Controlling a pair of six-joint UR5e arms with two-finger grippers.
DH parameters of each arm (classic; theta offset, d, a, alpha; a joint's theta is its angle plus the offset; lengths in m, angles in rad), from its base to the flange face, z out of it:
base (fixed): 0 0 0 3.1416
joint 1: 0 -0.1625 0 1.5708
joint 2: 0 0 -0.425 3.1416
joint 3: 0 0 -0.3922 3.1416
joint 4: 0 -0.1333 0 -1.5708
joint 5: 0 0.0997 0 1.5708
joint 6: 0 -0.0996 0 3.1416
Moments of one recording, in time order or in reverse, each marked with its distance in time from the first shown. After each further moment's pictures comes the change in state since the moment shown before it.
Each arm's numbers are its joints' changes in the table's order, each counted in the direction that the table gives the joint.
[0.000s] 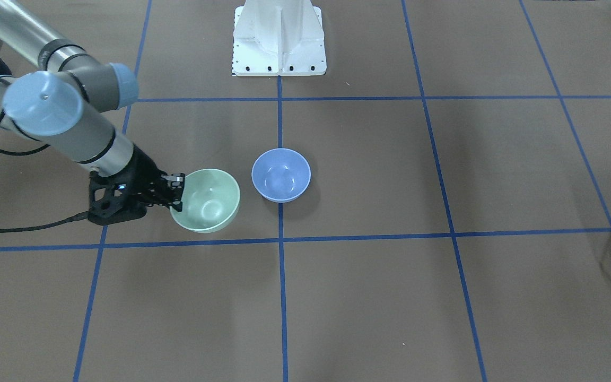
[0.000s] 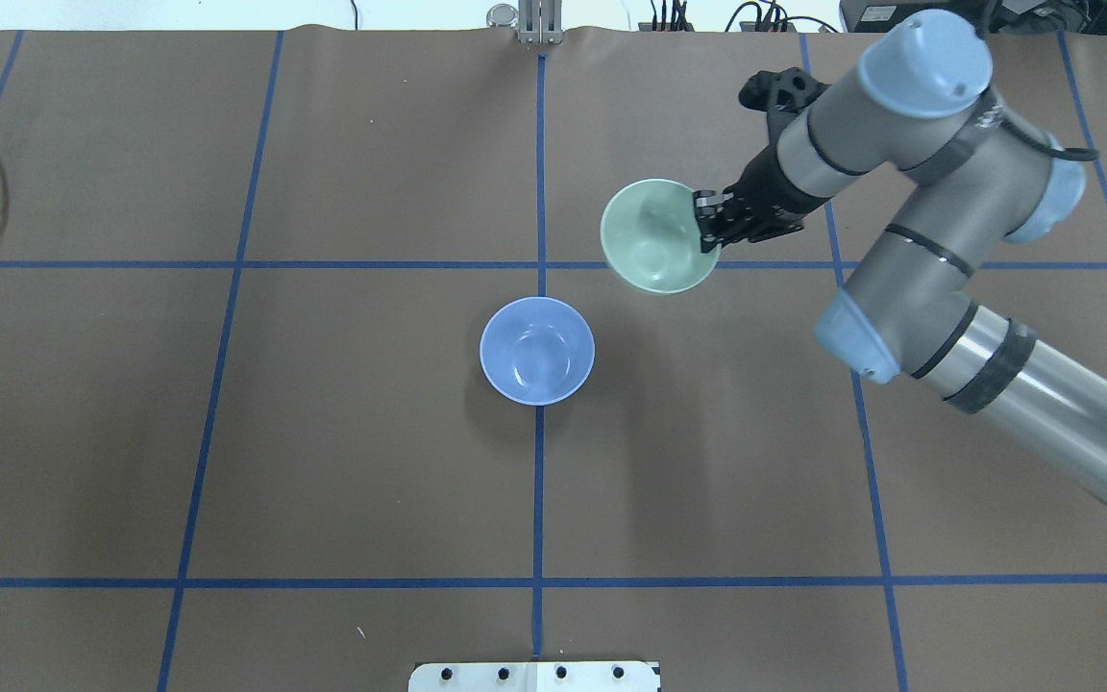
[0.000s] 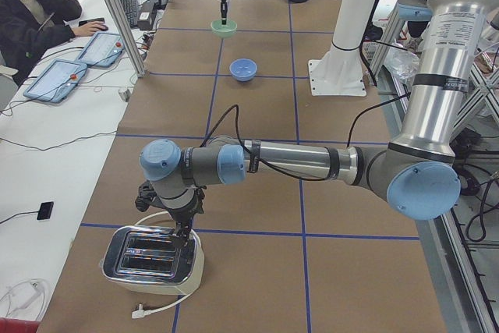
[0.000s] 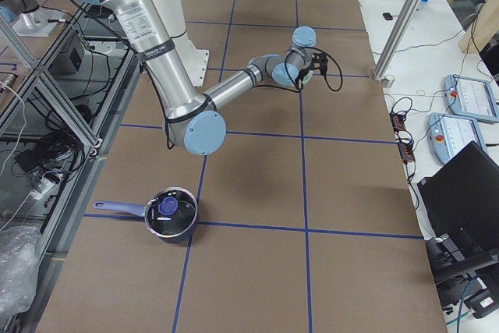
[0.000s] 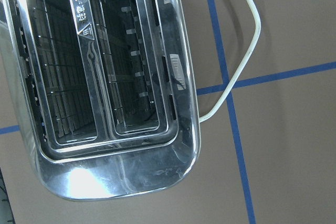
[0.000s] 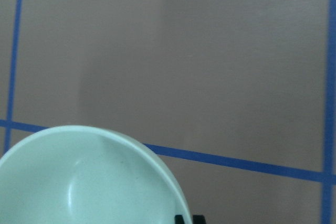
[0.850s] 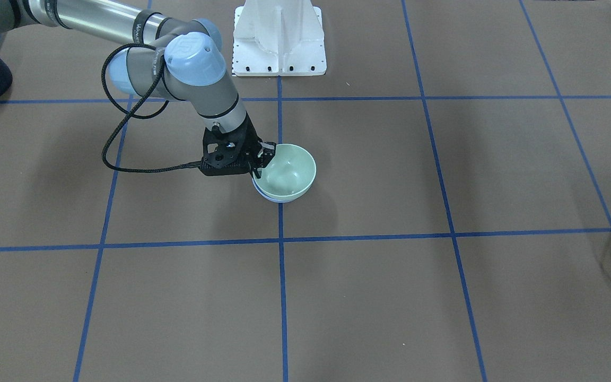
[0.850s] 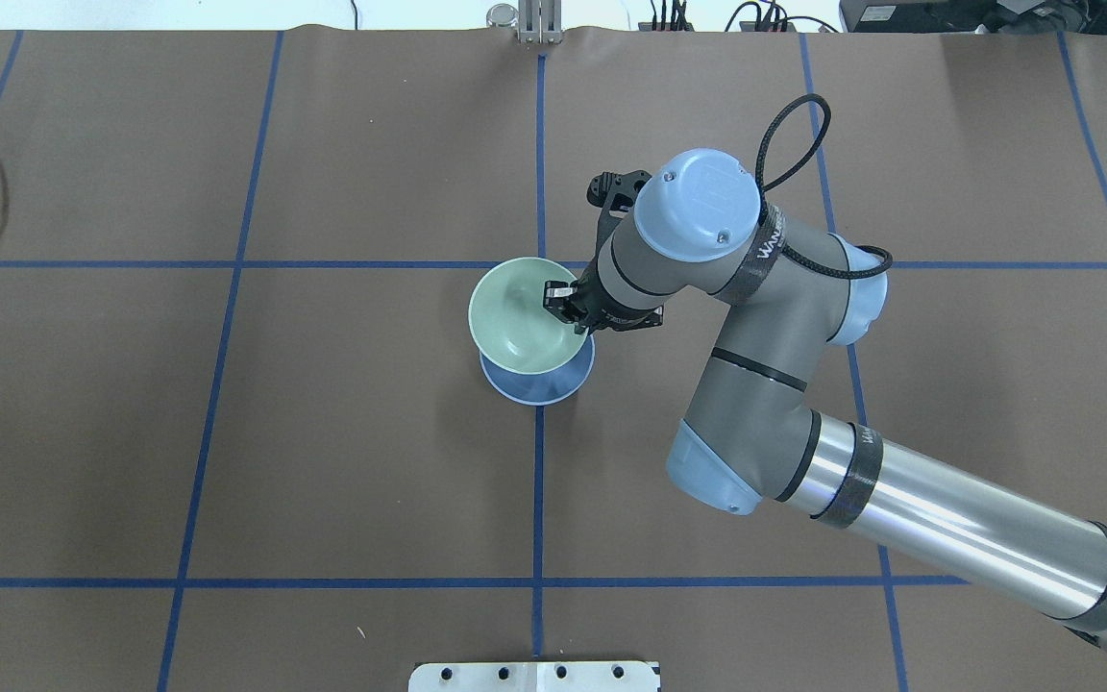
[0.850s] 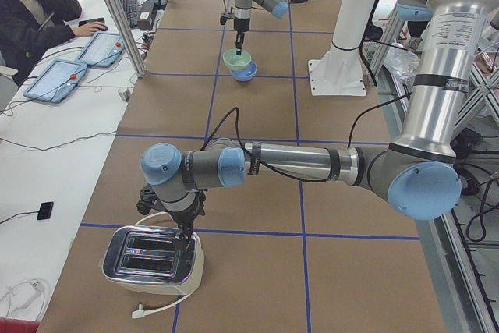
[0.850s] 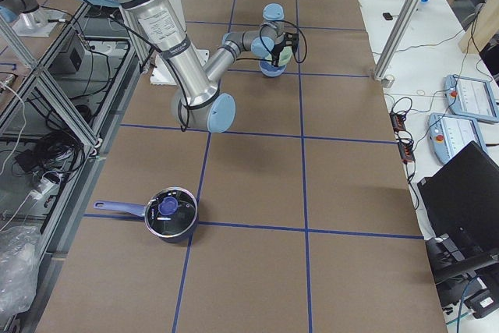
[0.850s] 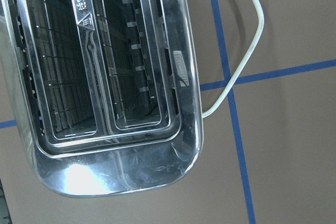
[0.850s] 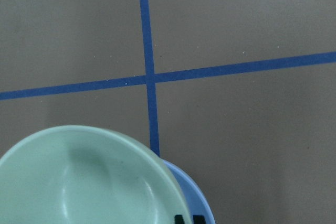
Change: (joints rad) left arm 0.000 -0.002 0.007 0.000 -0.006 0.002; right arm 0.222 -0.120 0.011 0.142 -0.223 -0.195
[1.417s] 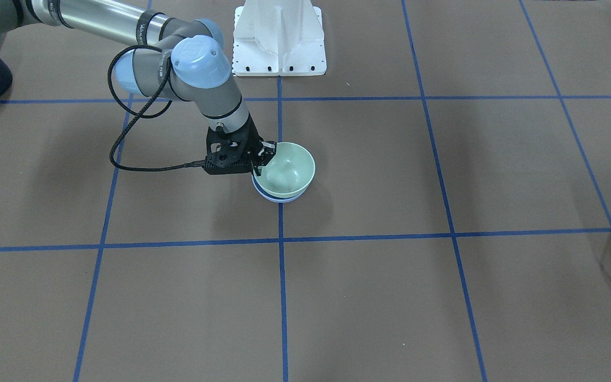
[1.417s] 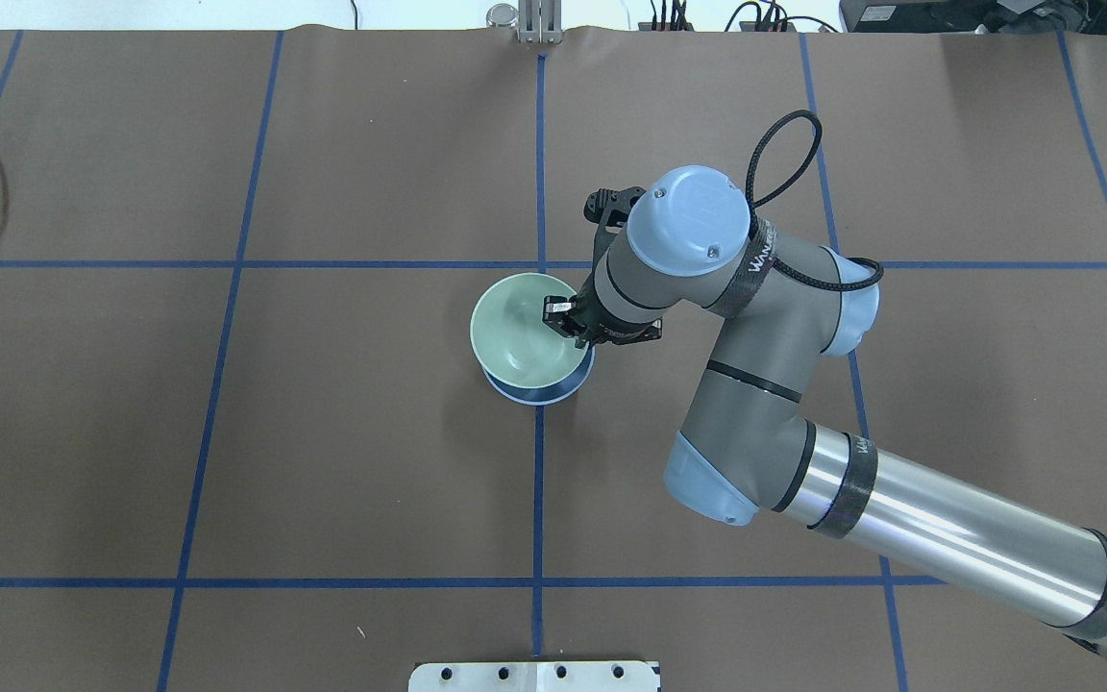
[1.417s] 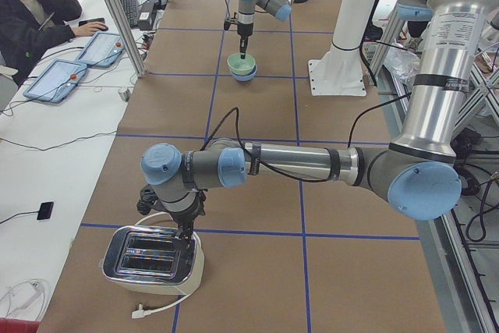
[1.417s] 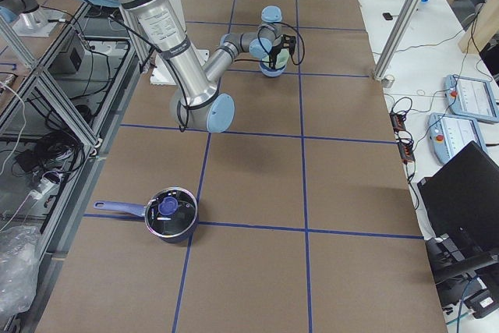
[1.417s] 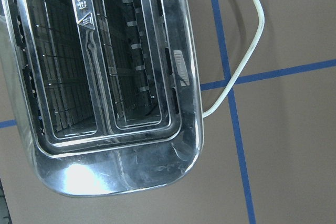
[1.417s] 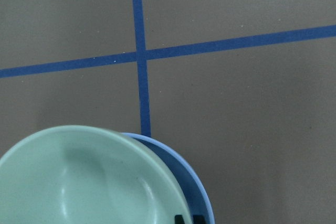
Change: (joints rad) left arm 0.000 0.000 0.000 0.000 0.000 0.000; right arm 0.013 0.004 -0.006 0.011 0.005 0.001
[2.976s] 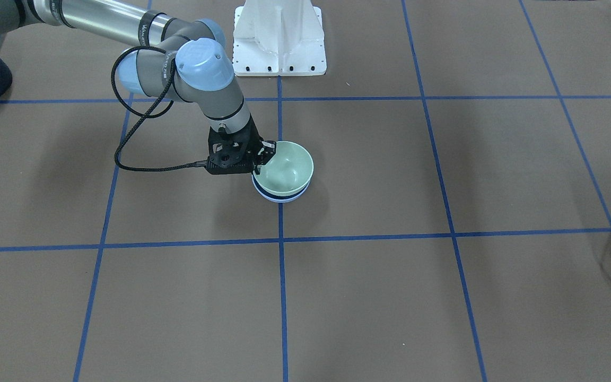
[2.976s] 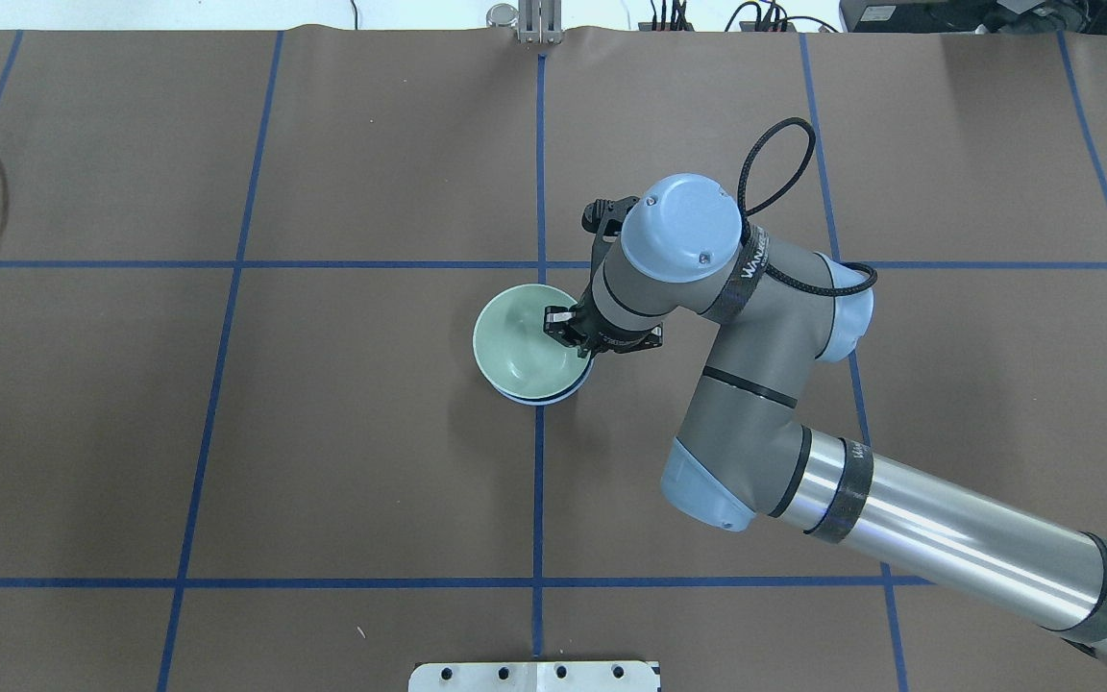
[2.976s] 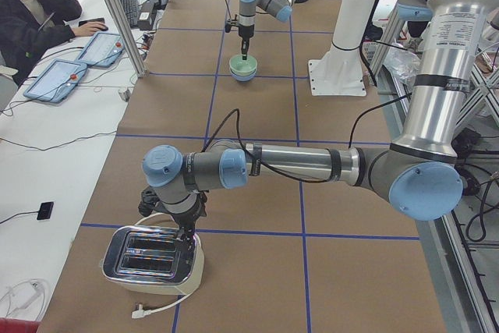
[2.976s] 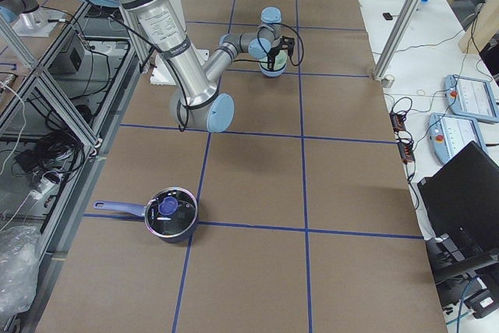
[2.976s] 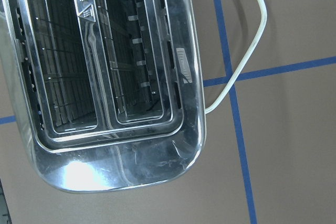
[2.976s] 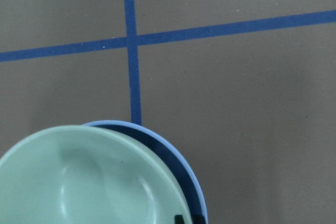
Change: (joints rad) left arm -0.001 -0.006 0.000 0.000 0.000 0.000; right arm 0.009 -0.002 -0.006 0.021 0.004 0.015
